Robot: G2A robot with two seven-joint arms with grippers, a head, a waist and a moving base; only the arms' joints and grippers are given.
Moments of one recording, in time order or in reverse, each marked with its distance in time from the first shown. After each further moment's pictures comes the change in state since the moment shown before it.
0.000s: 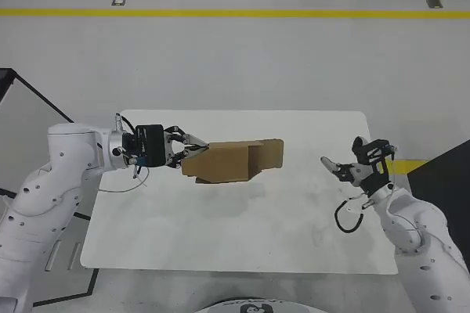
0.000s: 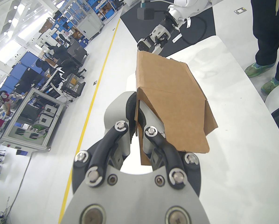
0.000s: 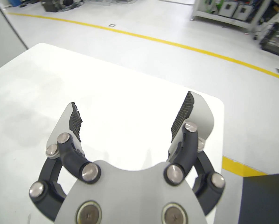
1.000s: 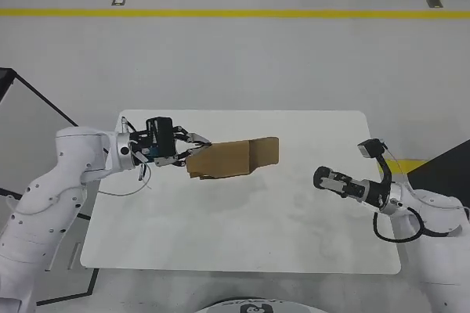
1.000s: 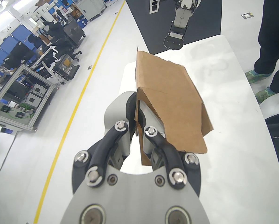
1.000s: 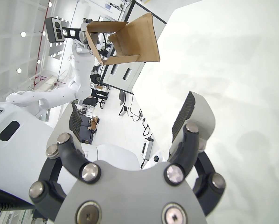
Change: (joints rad) left arm 0.015 -0.015 0.017 0.002 -0.228 0.015 -0.284; right arm 0.119 0.053 0.003 0.135 1.259 0.060 0.882
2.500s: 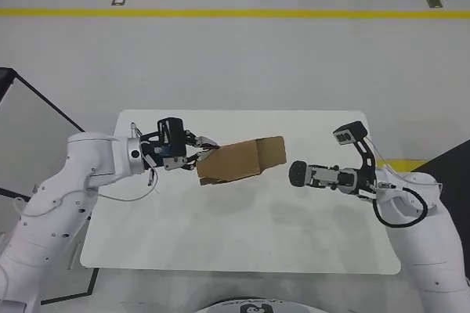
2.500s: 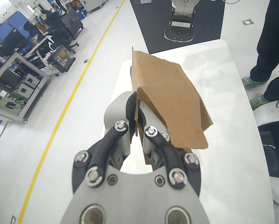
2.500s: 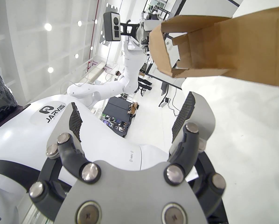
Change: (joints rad) left arm 0.024 -0.020 0.033 -0.033 -0.160 0.045 -0.171; right arm 0.167 0.001 -0.192 0.013 0.323 0.114 0.066
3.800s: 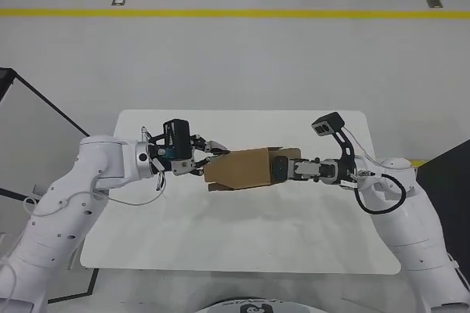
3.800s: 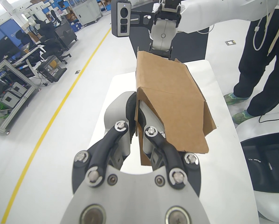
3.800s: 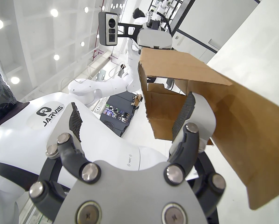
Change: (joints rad) left arm -0.003 -0.030 0.031 -0.013 -0.072 0.013 -0.016; right arm 0.162 -0.007 -0.177 0.112 0.041 -0.035 0.022
